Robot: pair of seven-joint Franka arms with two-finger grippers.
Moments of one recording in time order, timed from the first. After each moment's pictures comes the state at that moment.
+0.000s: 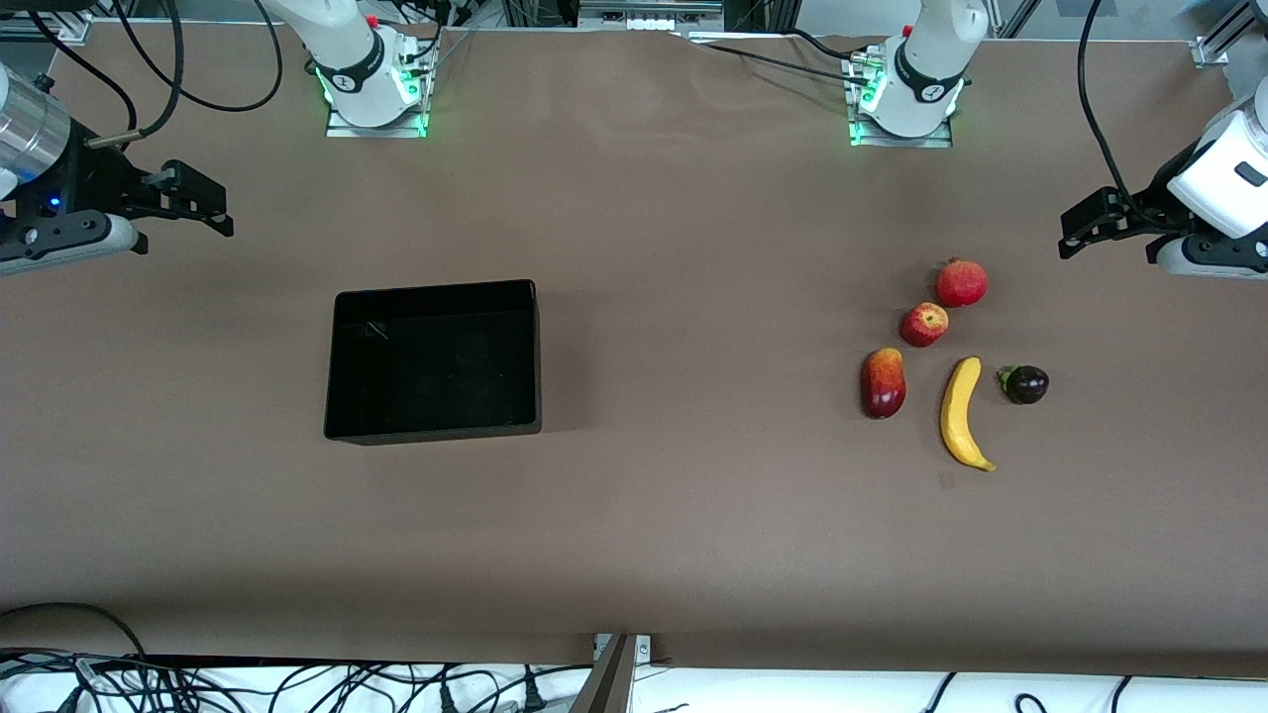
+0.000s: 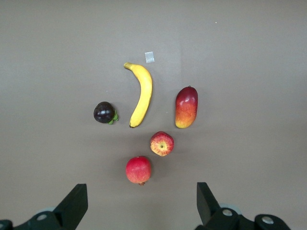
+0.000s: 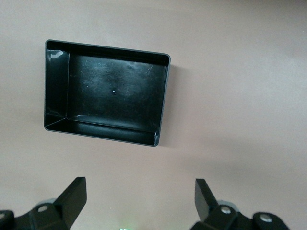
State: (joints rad) left arm -0.03 -0.02 0.01 -1.67 0.00 1.62 0.02; right arm 0.38 0.03 -0.31 -1.56 0.06 1.54 -0.13
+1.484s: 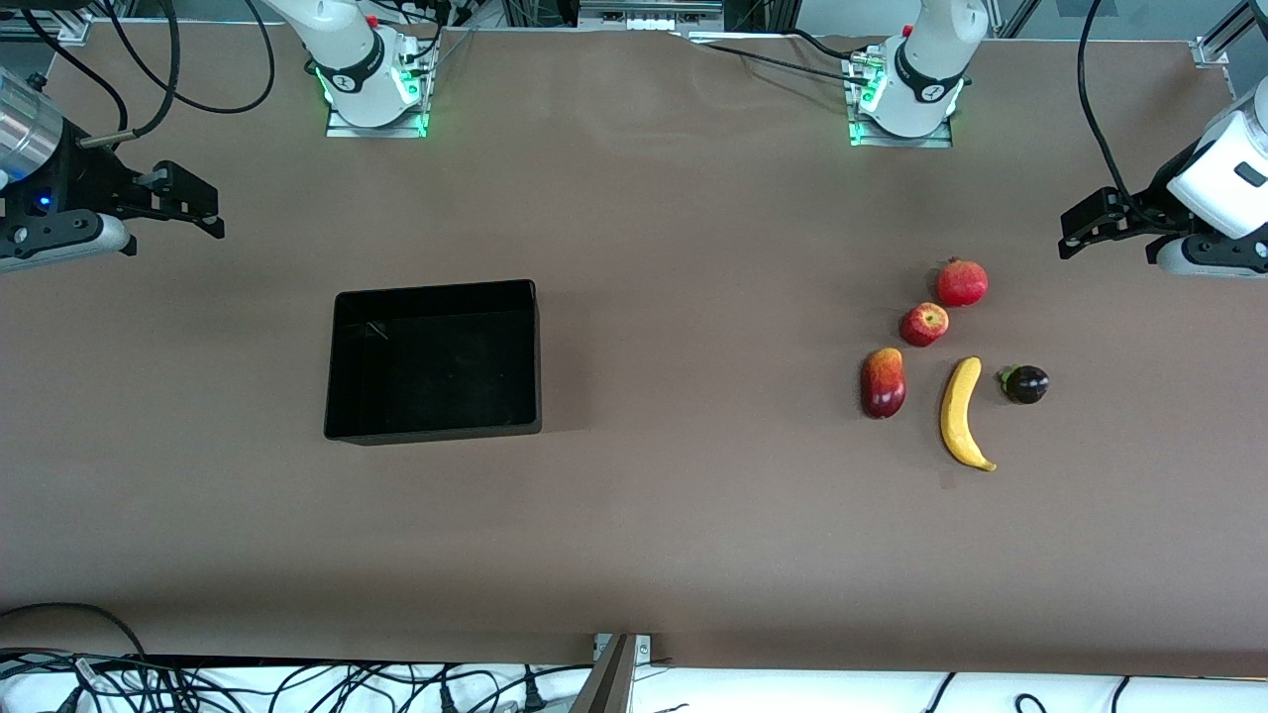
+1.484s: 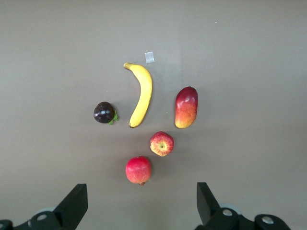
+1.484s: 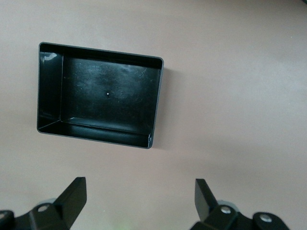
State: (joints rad) left arm -0.03 -0.02 0.01 -1.67 0.00 1.62 0.02; right arm 0.08 0.03 0.00 -1.55 0.02 1.55 -0.13
